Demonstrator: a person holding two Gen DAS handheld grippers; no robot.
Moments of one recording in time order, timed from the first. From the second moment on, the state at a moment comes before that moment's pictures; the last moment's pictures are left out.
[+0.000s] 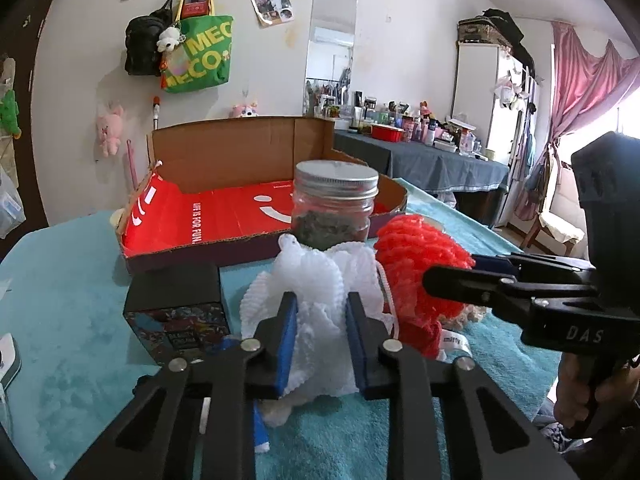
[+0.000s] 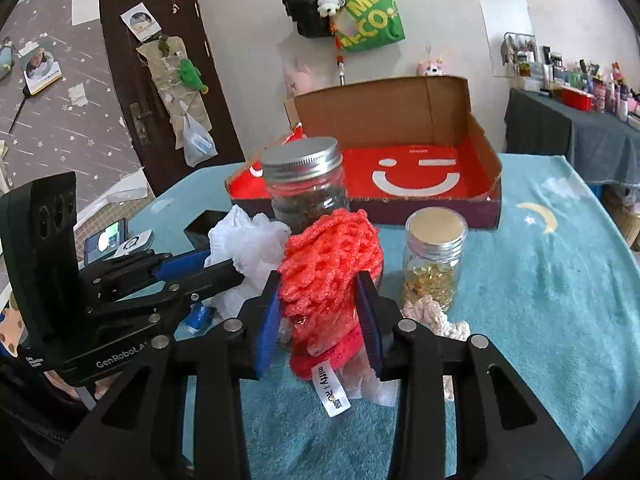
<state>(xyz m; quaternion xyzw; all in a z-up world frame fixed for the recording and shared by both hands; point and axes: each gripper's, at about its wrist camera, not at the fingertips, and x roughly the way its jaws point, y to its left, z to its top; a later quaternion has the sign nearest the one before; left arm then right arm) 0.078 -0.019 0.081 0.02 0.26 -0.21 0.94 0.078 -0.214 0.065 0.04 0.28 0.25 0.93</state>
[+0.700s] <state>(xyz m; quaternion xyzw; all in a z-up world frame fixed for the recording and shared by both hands) 0.071 0.019 0.132 -0.02 0.21 -0.19 0.96 0.067 -0.232 0.110 0.04 0.22 0.23 0.95</state>
